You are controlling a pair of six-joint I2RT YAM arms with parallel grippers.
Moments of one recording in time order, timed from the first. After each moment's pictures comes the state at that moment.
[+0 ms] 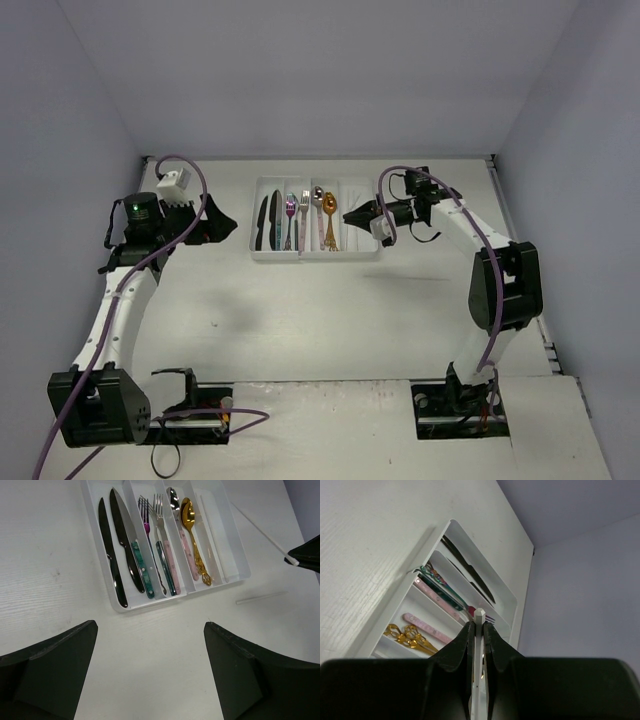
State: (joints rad) left arm 0.07 1.14 0.96 -0.32 0.56 -0.24; right arm 0.23 1.77 1.30 -0.54 -1.28 -1.97
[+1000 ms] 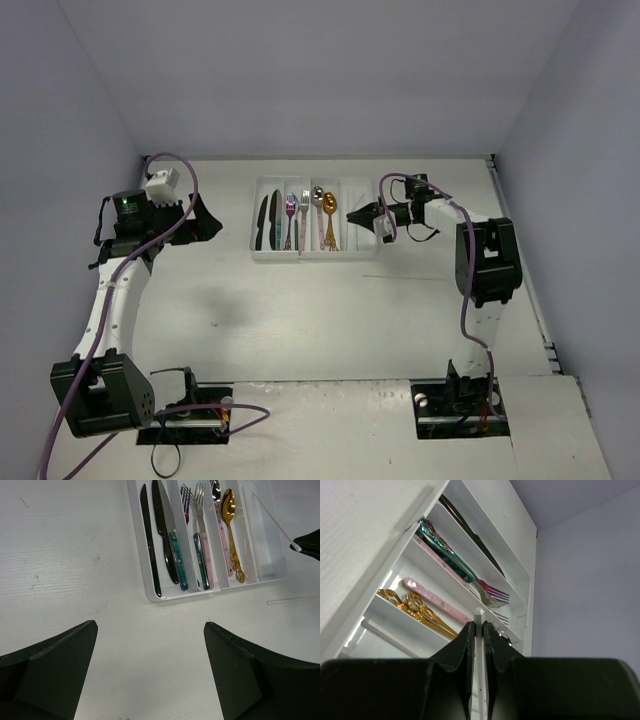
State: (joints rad) left arm 0.15 1.19 1.02 -0.43 0.52 -0.15; right arm 0.15 2.03 1.34 -0.34 -1.35 -1.97
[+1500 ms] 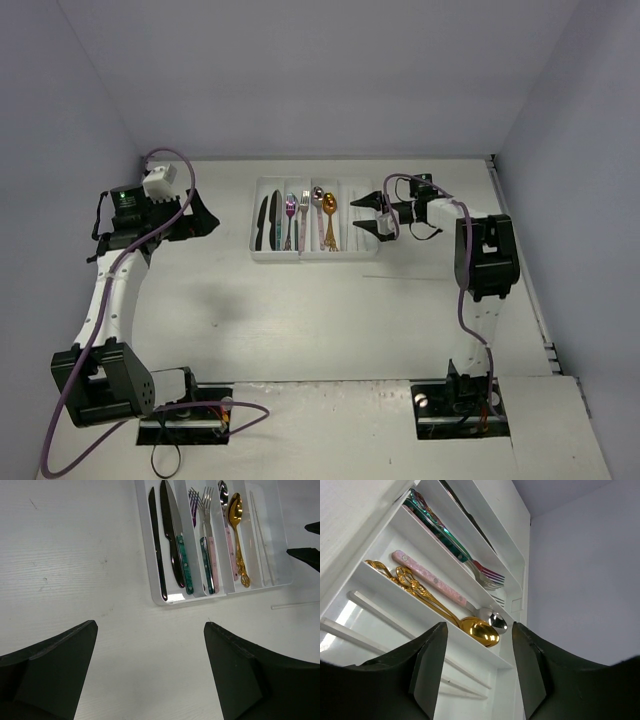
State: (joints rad) left arm 0.17 1.25 1.07 -0.45 0.52 -0.14; right arm 0.12 2.09 1.36 -0.27 -1.36 -1.97
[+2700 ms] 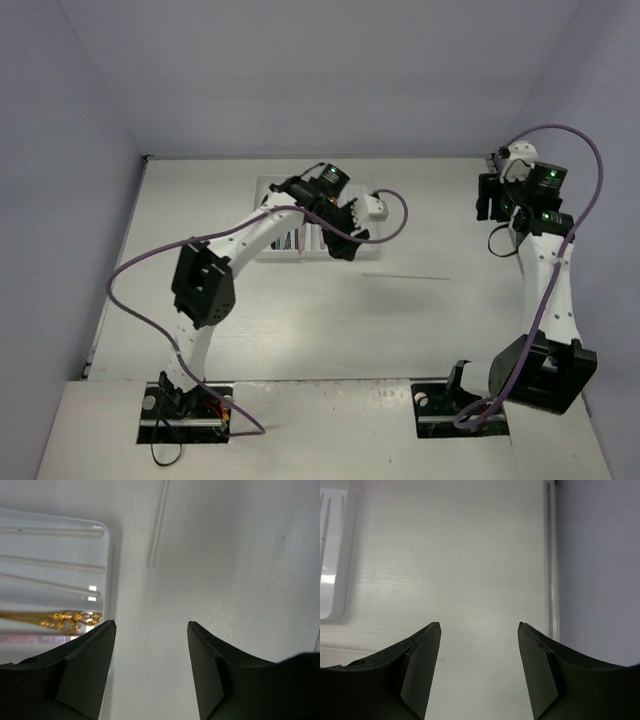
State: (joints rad) left arm -0.72 2.06 1.95 -0.92 0.54 0.55; right arm -0.29 1.28 1.23 -0.53 -0.23 -0.26
